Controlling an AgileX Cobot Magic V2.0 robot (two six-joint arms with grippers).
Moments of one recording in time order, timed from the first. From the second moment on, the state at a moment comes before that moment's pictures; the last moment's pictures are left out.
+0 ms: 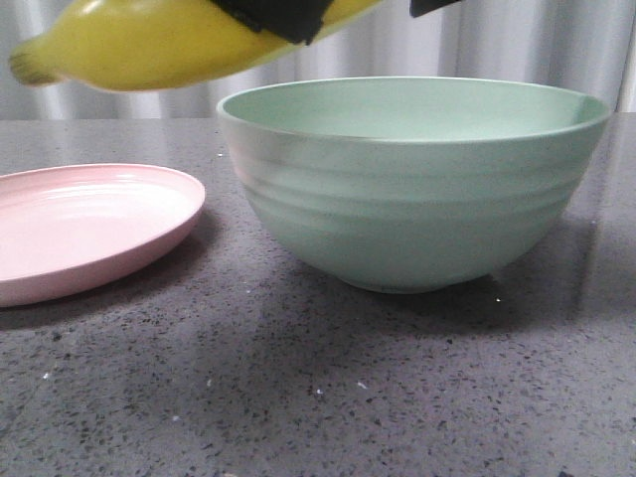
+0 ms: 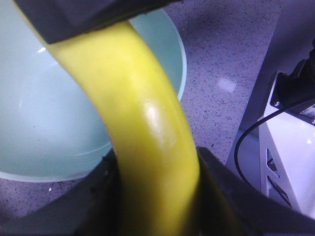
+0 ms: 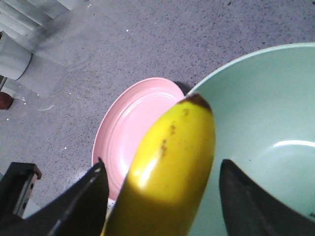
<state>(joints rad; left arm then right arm) -0.88 1.20 -1.05 -0.47 0.75 0.38 0.54 1.11 -0.90 0.59 0.35 0.11</state>
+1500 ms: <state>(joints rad) -0.87 1.10 -1.10 -0.39 0.71 0.38 0.38 1.21 -0.91 0.32 0.27 0.07</state>
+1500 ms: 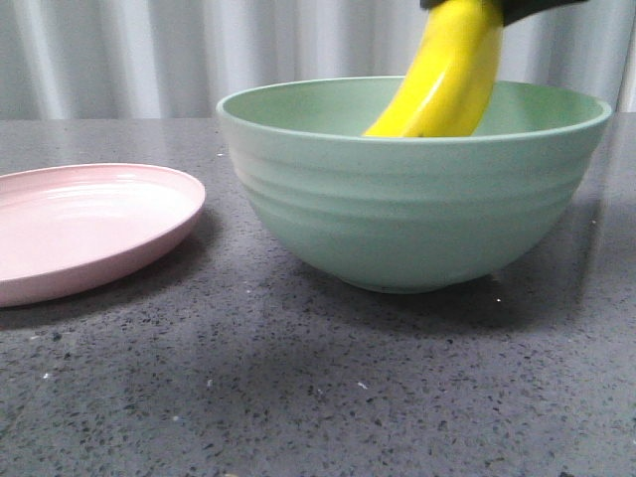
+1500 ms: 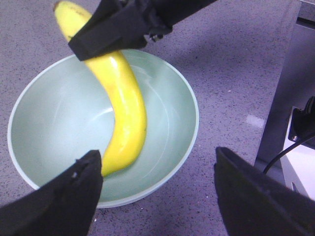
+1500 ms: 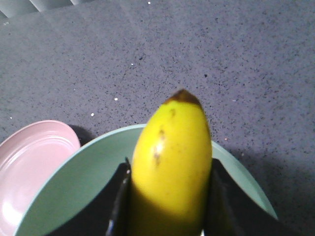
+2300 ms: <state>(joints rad) -0.87 1.09 -1.10 -0.39 0.68 0.38 0.38 1.05 -0.91 0.10 0.25 0.06</state>
